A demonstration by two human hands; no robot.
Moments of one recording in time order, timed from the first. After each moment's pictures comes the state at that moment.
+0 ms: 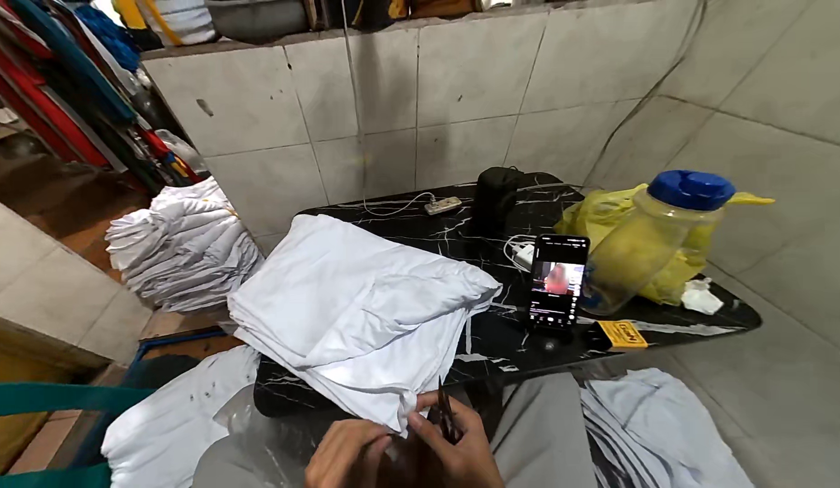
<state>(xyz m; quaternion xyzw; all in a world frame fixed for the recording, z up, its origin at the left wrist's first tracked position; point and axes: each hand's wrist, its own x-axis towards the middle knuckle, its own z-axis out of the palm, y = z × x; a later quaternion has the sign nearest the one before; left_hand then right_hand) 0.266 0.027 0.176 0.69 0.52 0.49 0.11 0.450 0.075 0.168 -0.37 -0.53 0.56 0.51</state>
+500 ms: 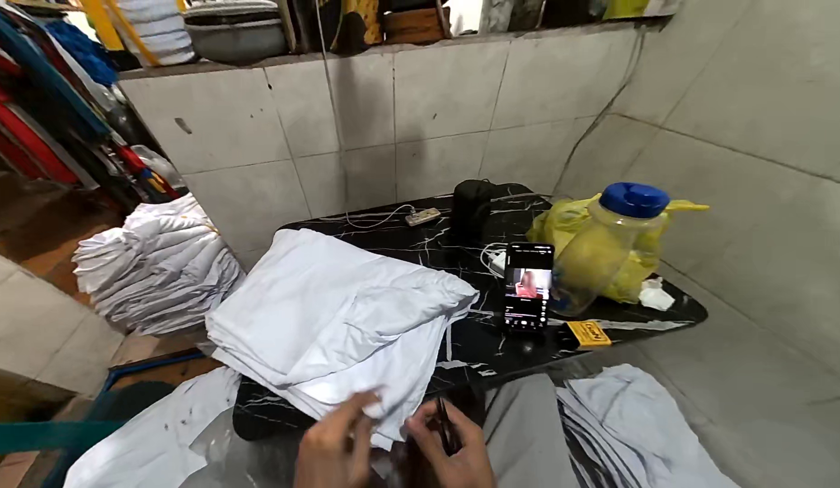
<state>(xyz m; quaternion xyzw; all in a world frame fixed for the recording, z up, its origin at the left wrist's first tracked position) 0.282 0.060 0.215 0.69 0.59 0.41 0.08 0.461 0.069 0.181 -0.44 -0.56 0.46 0.54</state>
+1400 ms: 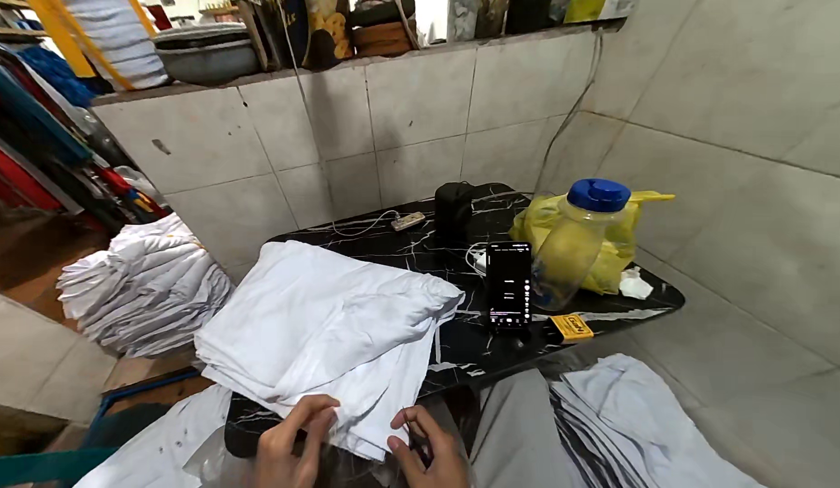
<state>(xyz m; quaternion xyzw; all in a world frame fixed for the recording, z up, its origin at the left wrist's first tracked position) 0.230 0.075 0.212 0.72 0.51 0.44 0.18 0.453 0.066 0.155 -0.46 -0.59 0.47 0.47</state>
